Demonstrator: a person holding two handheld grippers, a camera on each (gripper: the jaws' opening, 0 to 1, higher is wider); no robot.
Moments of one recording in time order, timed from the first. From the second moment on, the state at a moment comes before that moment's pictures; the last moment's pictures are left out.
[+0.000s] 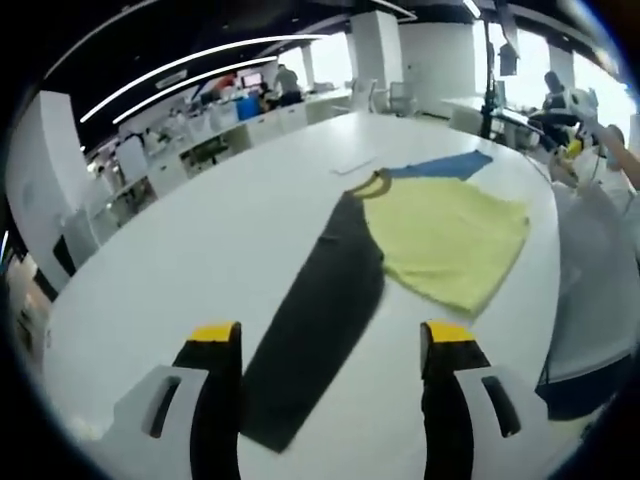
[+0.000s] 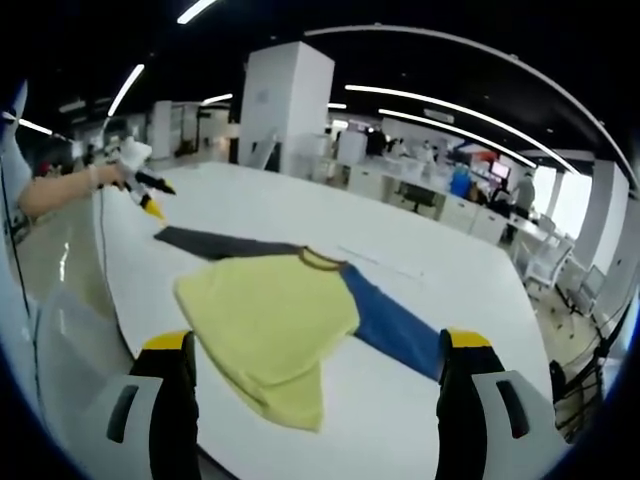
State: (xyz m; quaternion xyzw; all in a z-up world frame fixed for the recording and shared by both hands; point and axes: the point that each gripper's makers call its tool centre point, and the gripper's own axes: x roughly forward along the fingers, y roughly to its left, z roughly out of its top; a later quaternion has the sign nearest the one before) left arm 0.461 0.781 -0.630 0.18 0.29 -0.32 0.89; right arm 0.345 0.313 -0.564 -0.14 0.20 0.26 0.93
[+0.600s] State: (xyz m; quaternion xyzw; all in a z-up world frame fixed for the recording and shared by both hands) left arm 0.435 0.749 -0.605 0.18 0.26 -0.36 0.88; right arm 0.343 0.317 -0.555 -0.15 0.18 0.26 0.94
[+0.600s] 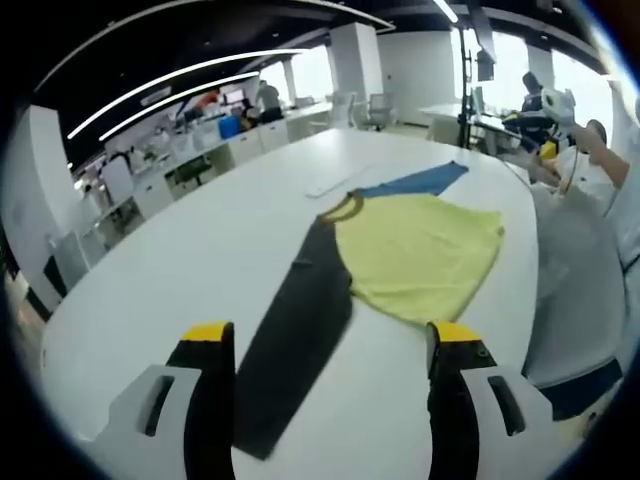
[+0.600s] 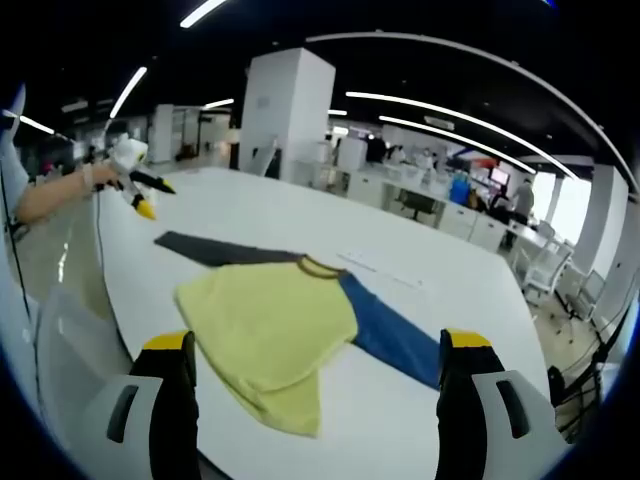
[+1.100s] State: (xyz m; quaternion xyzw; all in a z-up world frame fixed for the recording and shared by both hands) left arm 0.411 0.732 -0.598 0.17 0.25 -0.37 0.88; right arm 0.344 0.321 -0.553 -0.15 0.18 0.27 0.94
